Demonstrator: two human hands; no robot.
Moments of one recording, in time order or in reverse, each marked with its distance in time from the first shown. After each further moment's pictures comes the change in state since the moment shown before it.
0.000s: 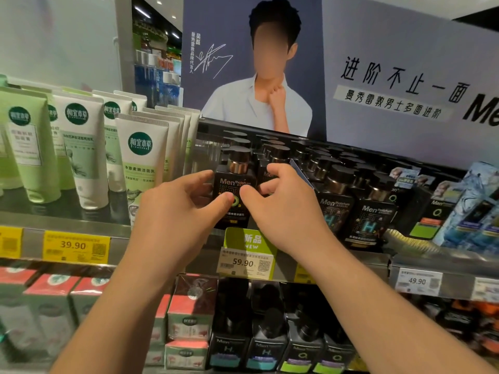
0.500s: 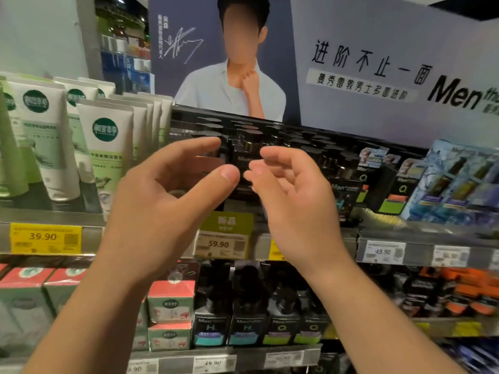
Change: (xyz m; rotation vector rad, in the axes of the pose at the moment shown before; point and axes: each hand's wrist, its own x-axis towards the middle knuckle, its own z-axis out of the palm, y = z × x) left_hand -0.037 0.039 -0.005 -0.505 -0.099 0.145; right_hand -0.051 0.005 -0.032 0.448 0.153 -0.077
